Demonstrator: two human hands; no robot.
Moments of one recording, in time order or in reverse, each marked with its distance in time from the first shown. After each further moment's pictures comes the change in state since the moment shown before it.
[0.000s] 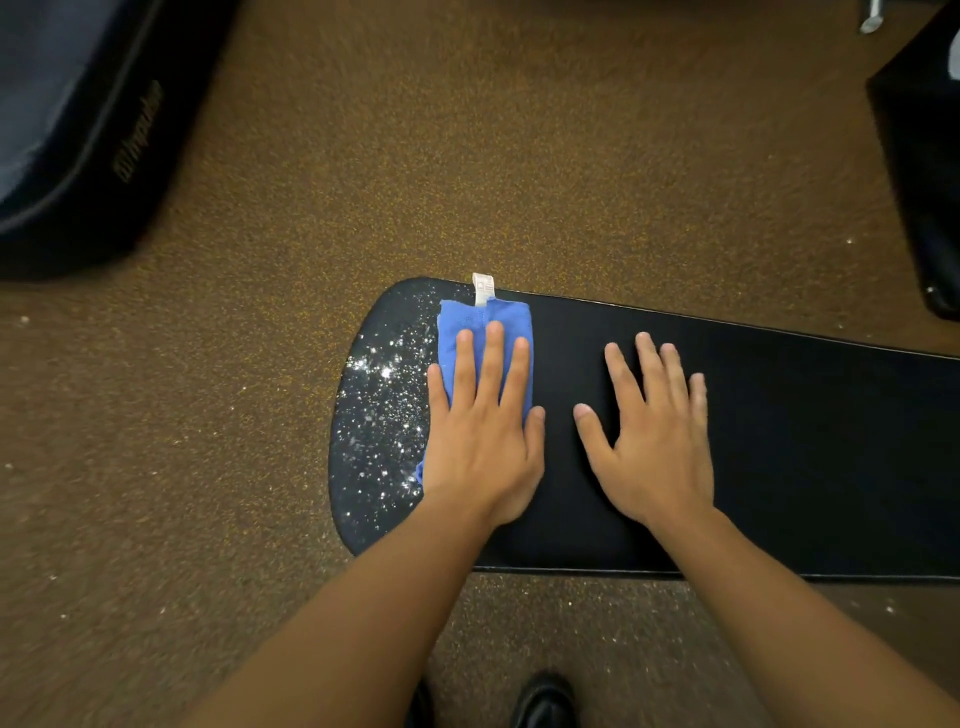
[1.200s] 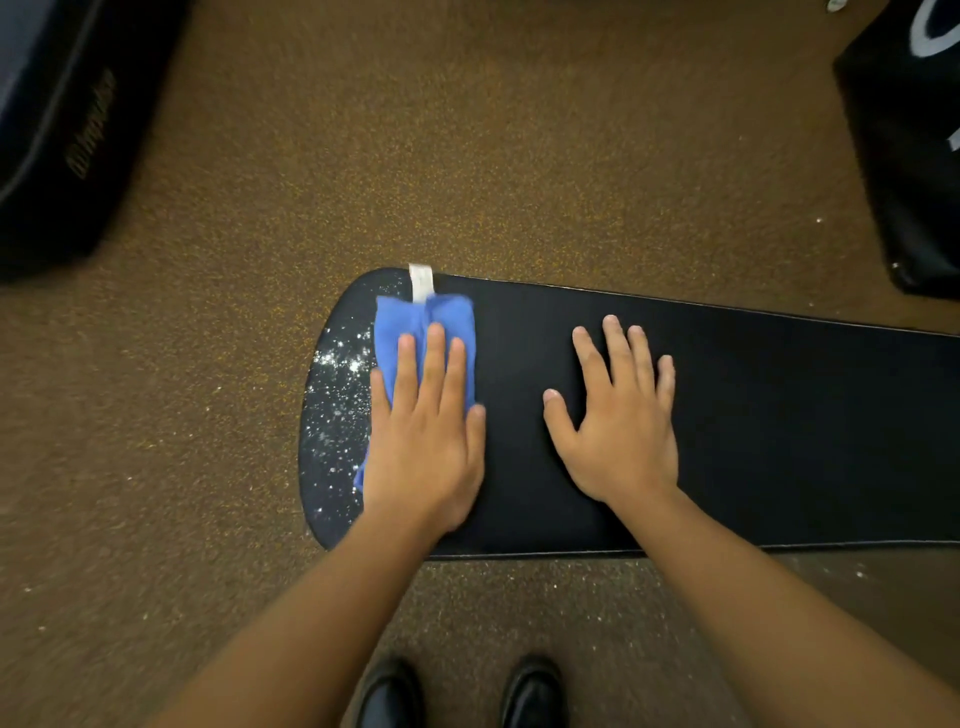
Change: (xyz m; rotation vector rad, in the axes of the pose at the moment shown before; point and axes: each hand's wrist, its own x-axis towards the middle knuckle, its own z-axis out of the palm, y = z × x) left_hand -0.018 -0.020 0.001 -0.013 0.044 -0.021; right_hand 0.000 -0.005 0.001 -0.002 0.003 0.033
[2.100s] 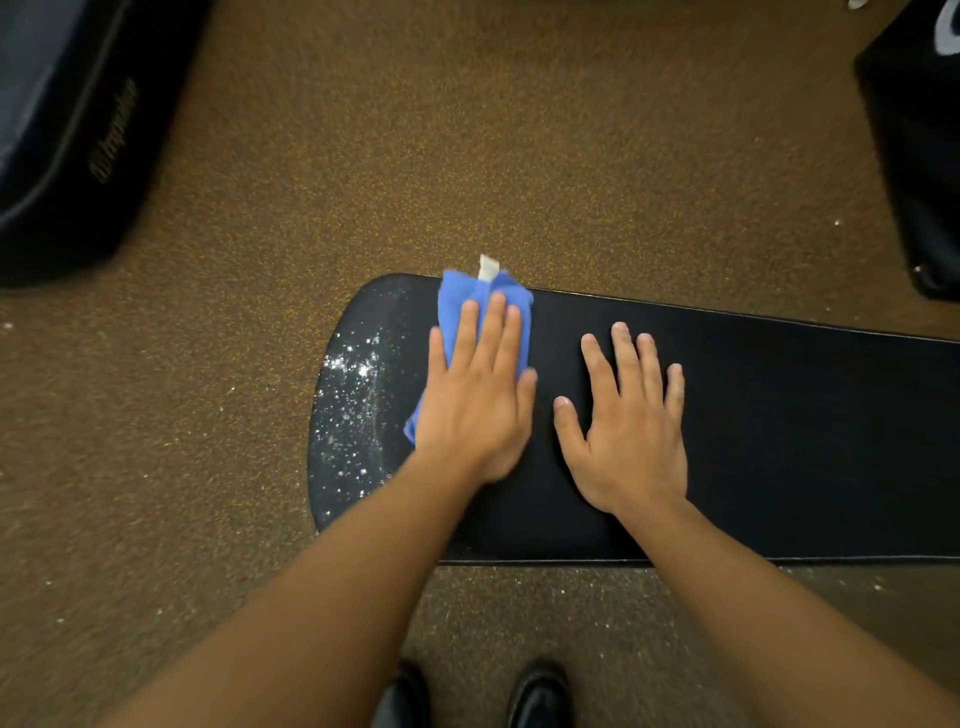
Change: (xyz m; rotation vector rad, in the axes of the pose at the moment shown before) left_hand 0.048 0.024 -0.001 0.014 -0.063 0.068; right_hand -0.001 0.000 -0.001 -0.026 -0.011 -0.005
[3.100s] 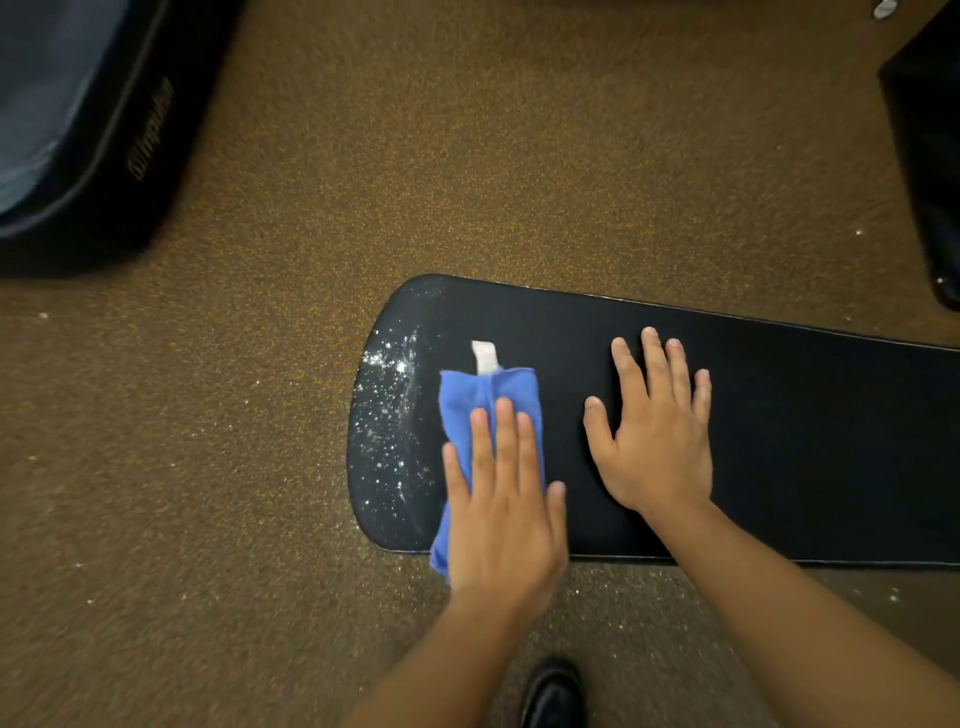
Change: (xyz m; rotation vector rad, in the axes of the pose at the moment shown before) left_hand -0.101 0.021 0.025 -0.018 0.087 -0.121; right_hand 0.000 -0.005 0.000 0.019 0.023 0.022
